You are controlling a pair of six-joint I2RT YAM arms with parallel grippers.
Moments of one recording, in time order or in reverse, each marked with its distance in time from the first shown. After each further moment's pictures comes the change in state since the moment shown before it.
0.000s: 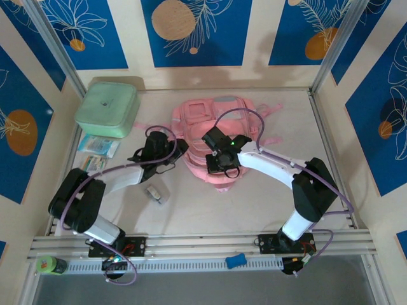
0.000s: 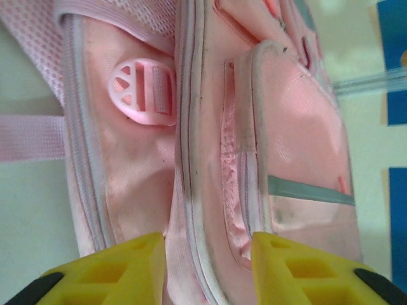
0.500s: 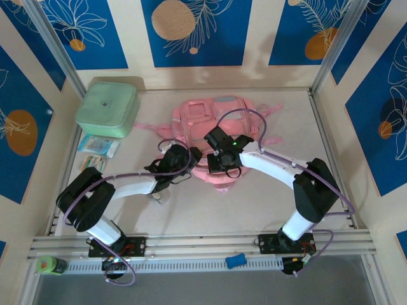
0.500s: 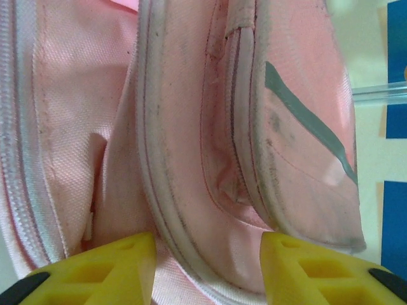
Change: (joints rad) left arm -0.238 0.077 0.008 0.066 -0.267 -0.237; right arm -0.017 -0.013 -0.020 0.019 -0.016 0.004
